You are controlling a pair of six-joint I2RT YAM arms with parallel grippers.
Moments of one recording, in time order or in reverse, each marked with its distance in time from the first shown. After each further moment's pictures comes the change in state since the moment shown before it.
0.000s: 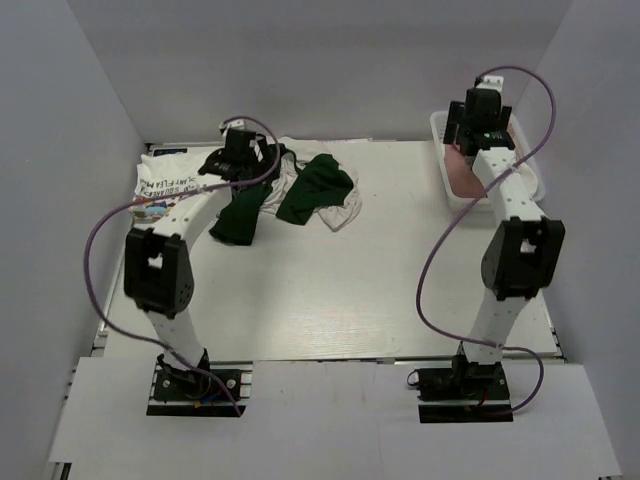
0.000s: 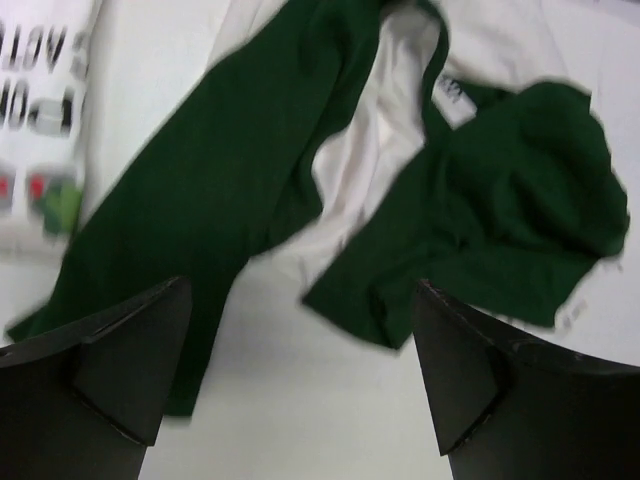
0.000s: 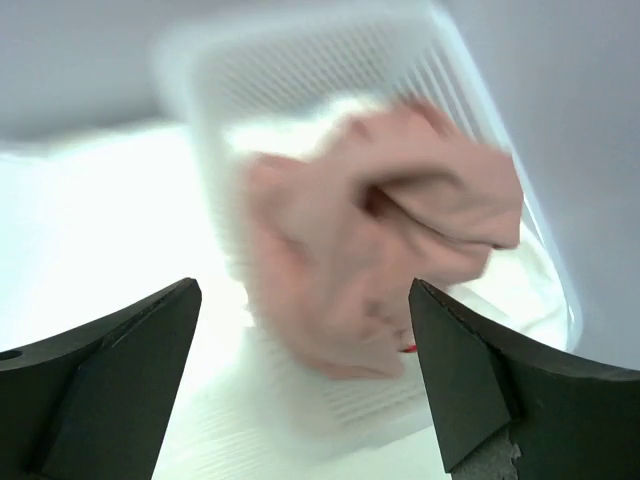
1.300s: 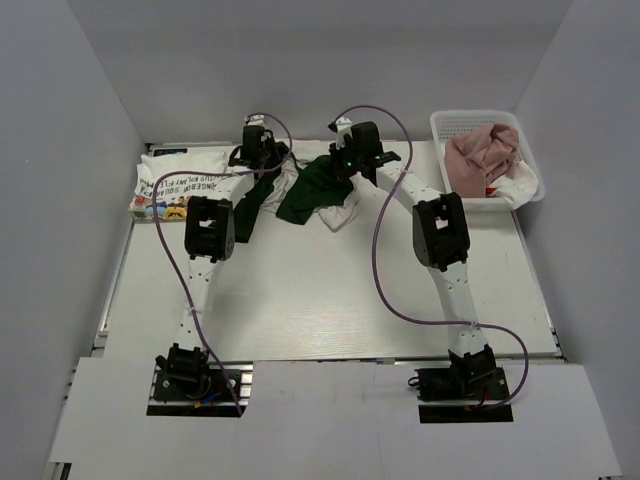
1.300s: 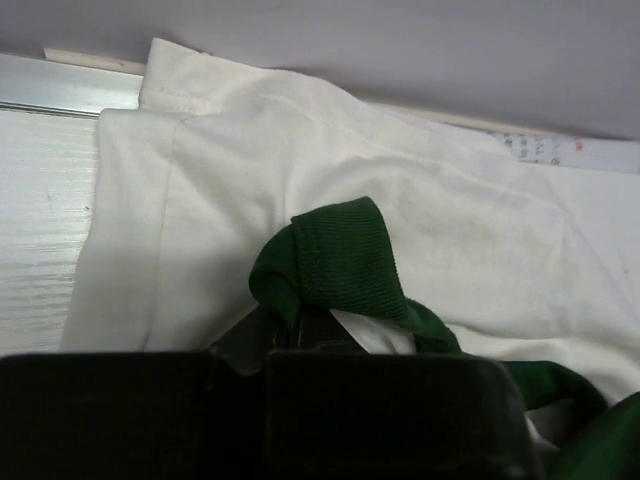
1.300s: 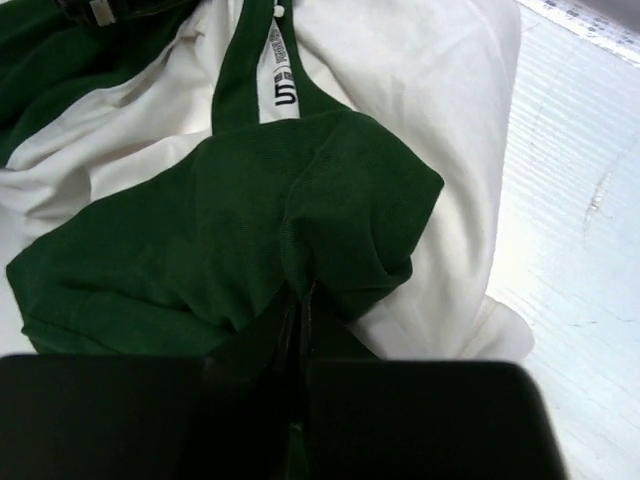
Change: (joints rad) left arm 0.096 0.929 0.803 0.372 0.299 0.102; right arm 0.392 0.504 0.296 0.160 -0.733 -0.075
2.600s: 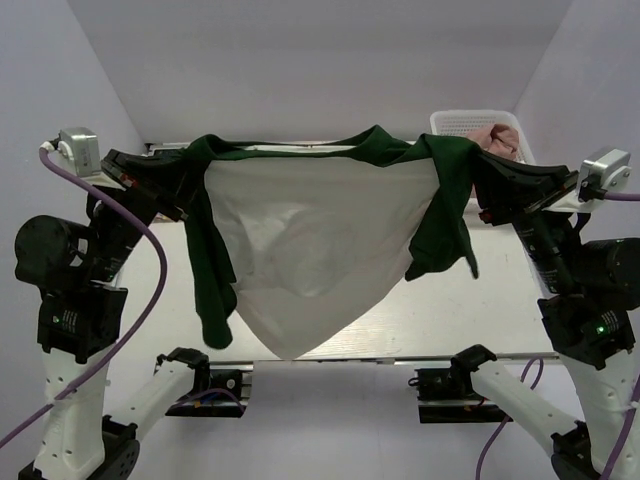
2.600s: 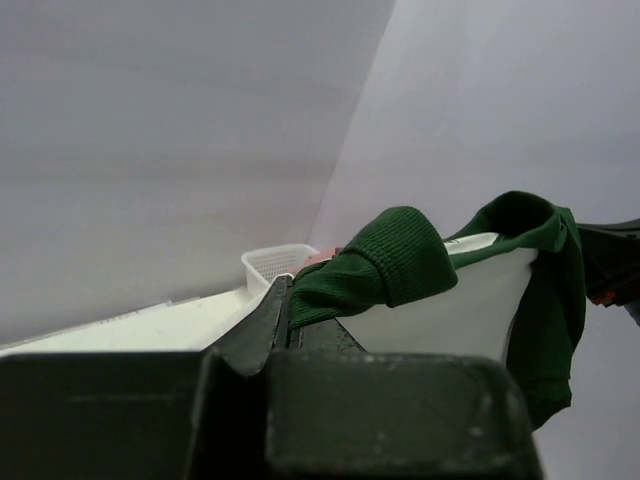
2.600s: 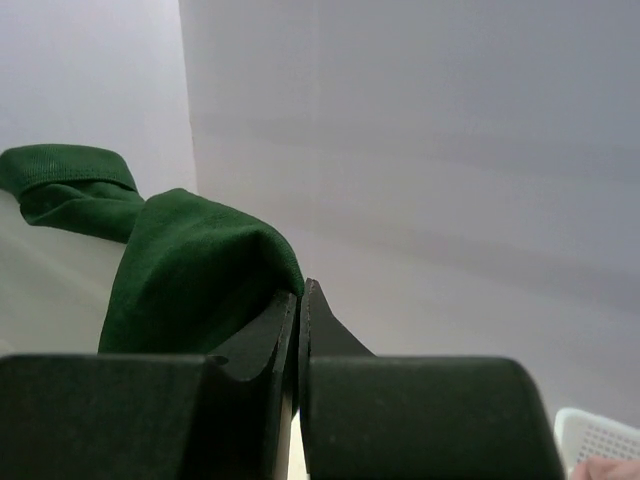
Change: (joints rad) left arm -0.074 -1.890 -0.752 -0.241 0.218 -0.072; right arm 0.046 -1.757 -0.772 0.142 0.225 0.100
